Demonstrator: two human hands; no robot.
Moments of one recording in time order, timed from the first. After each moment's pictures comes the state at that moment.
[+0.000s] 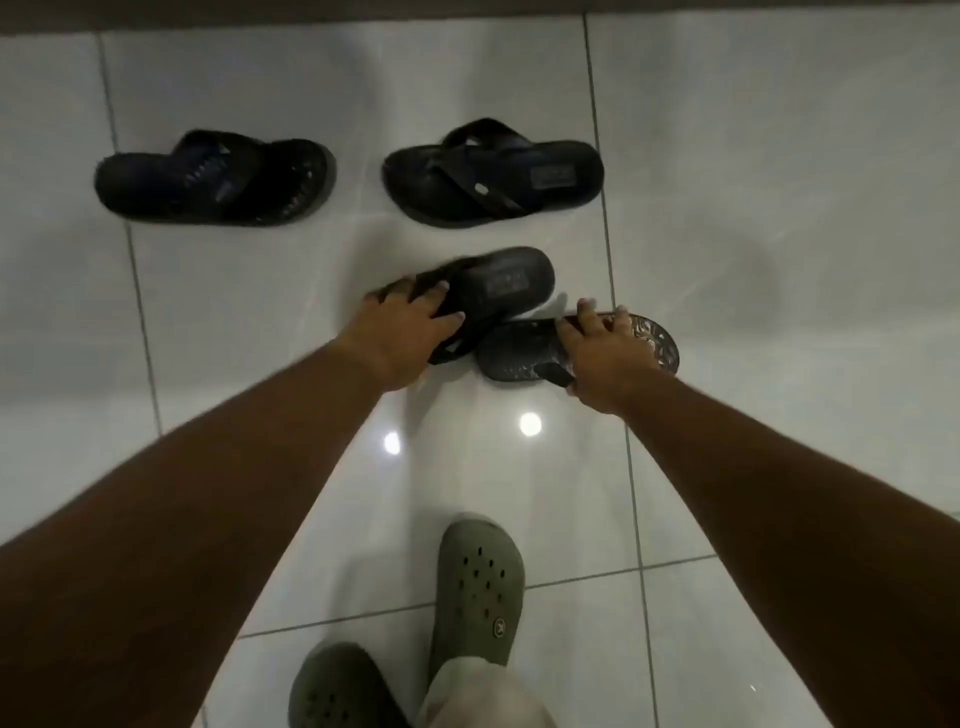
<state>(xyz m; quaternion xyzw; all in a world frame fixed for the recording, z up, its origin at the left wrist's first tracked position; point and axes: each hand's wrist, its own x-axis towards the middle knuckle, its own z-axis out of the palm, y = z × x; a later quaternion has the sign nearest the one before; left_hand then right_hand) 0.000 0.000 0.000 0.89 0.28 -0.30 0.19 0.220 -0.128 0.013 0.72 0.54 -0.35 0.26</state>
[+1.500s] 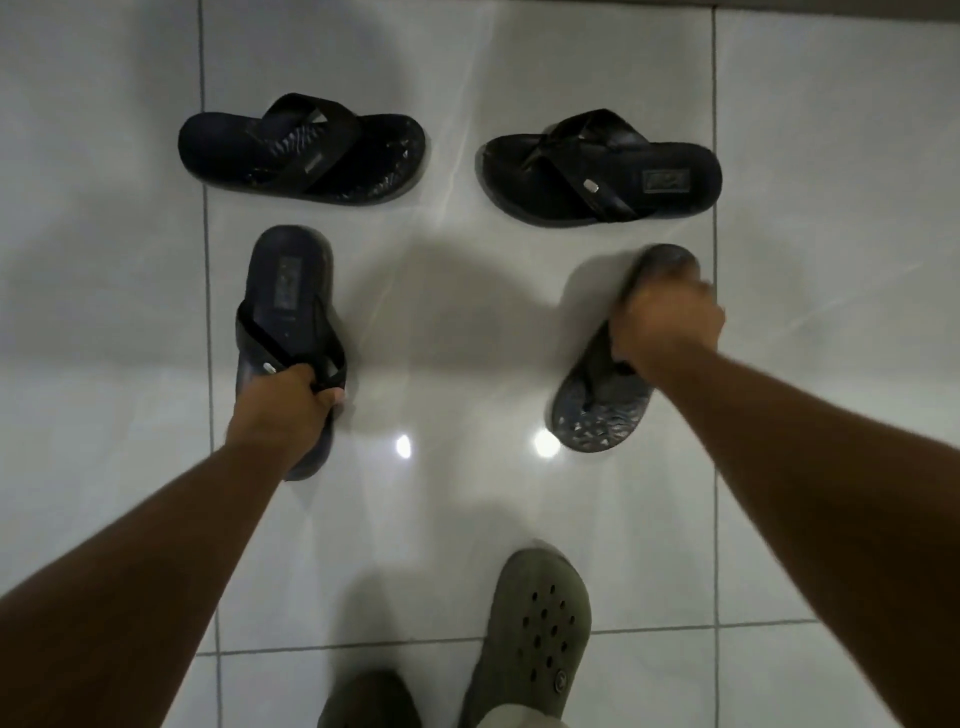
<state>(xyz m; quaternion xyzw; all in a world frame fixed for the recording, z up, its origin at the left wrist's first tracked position) -0.199 -0.017 -0.057 0.66 0.67 -0.20 0.28 0.164 -0.050 -0.015 0.88 0.42 -0.17 0.15</state>
